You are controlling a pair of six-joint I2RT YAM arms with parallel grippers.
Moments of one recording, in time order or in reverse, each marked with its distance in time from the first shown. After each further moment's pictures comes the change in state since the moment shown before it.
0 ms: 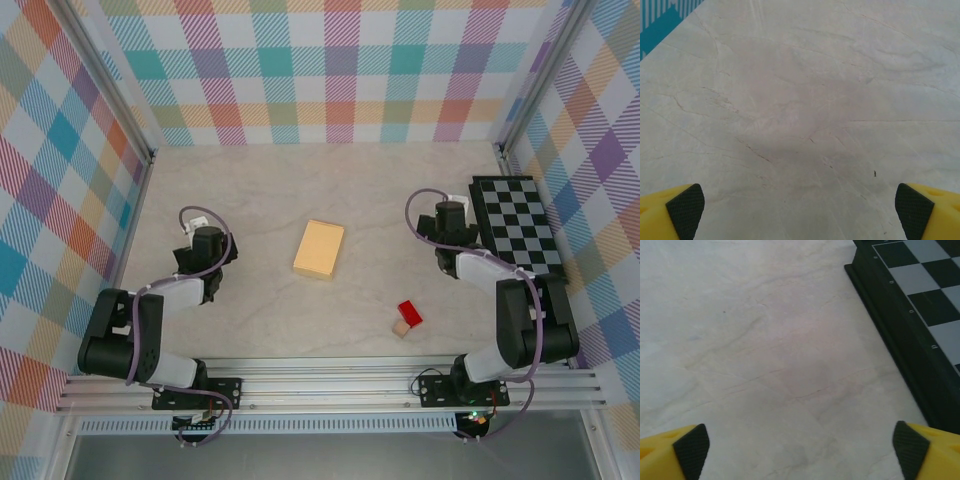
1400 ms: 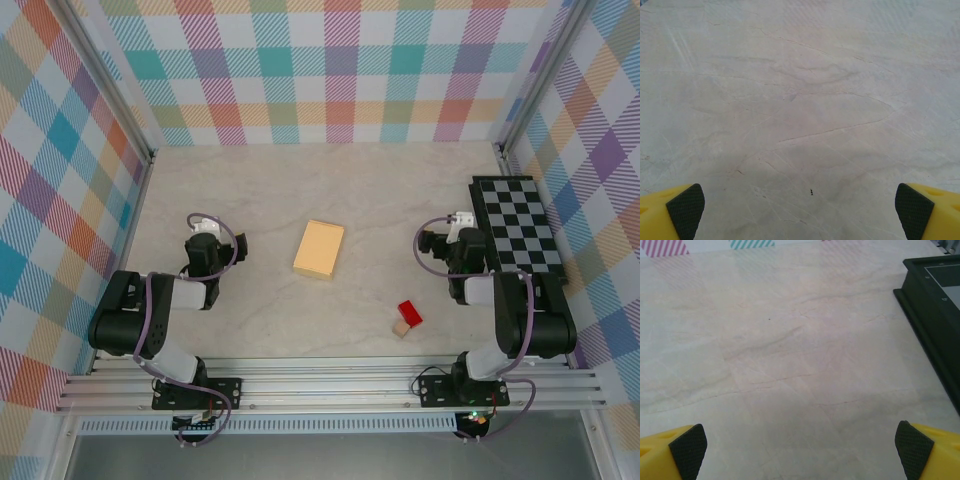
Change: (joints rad) left arm 0.043 0.130 -0.091 0.402 0.290 0.148; right arm -0.150 0.051 -0.299 0.599 -0.398 -0.161
